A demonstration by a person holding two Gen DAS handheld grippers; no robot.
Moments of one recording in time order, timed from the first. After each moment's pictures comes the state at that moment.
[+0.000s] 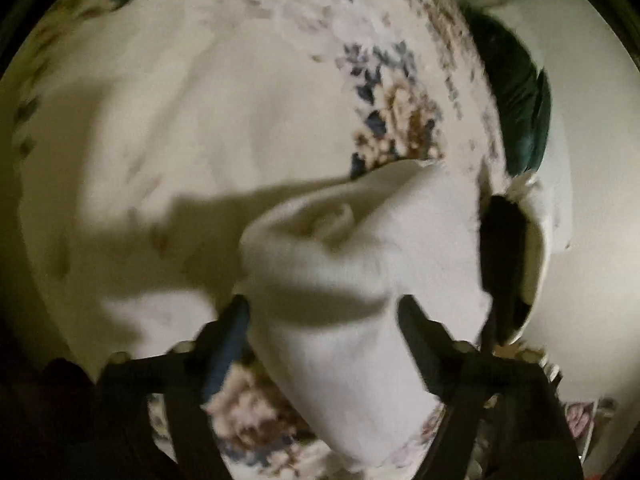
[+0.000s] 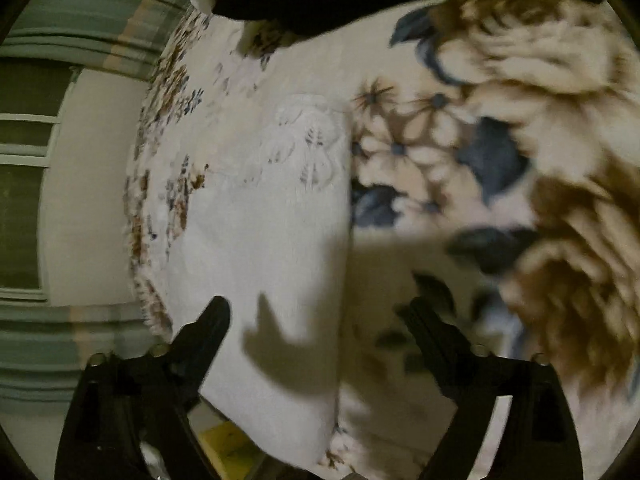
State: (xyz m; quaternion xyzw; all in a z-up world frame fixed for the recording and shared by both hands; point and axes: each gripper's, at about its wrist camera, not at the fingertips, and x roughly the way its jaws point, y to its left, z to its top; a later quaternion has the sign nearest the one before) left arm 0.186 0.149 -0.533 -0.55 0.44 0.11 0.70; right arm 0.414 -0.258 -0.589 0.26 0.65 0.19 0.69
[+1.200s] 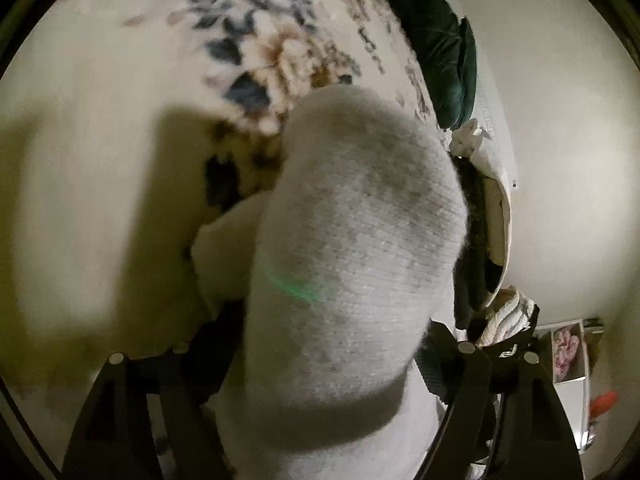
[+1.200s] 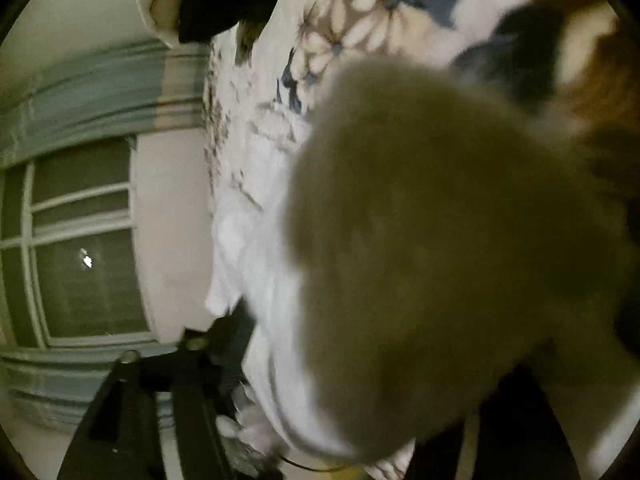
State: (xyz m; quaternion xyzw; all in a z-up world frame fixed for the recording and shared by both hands) left arm 0.274 0.147 -0.572 -0.48 0.44 -0.05 0.76; right arm 0.372 -0.257 -0.674 0.48 0.58 0.24 0.61
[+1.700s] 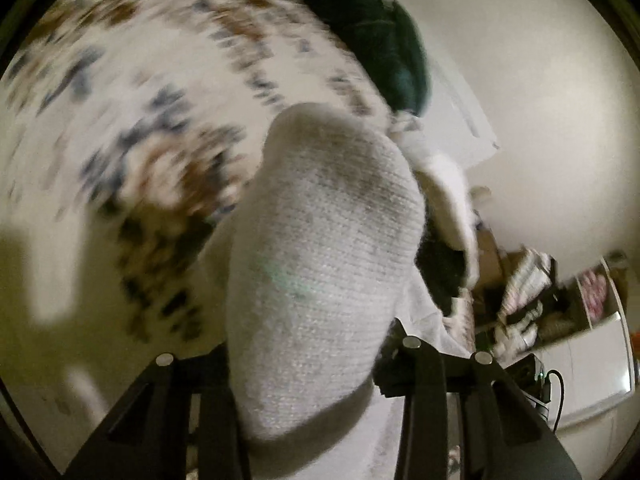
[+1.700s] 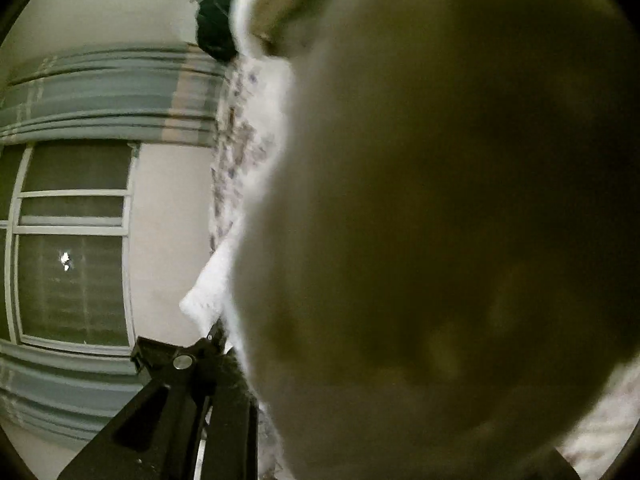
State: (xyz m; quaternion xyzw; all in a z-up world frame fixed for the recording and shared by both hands) left arm 0.319 0.118 -0.447 -0.37 0.43 -0.11 0.82; right arm 0.374 -0.215 -0.551 0.44 0.54 0.20 0.69
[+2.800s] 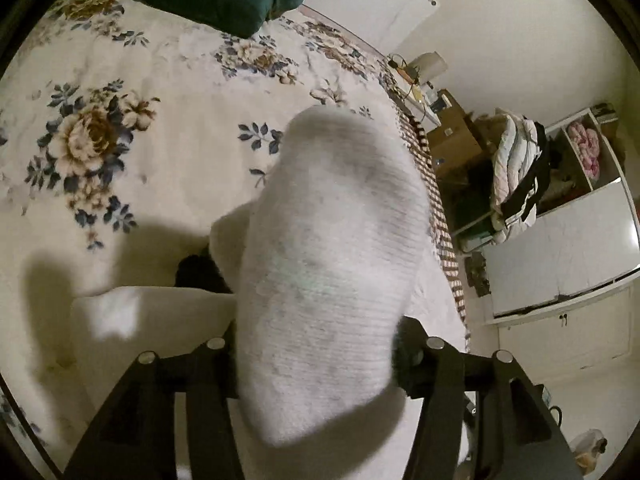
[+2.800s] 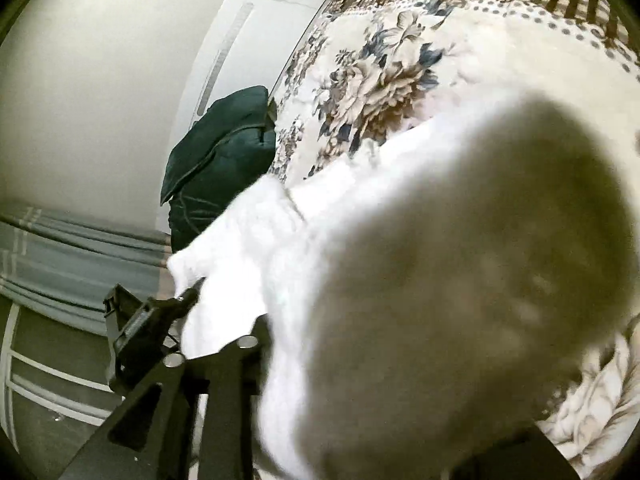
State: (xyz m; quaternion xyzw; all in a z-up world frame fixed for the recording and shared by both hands) left arm 0.774 -0.112 -0.411 -0.17 0.57 -0.30 0.75; right arm 0.643 -0.386 -0.495 0.52 0.34 -0.01 0.78
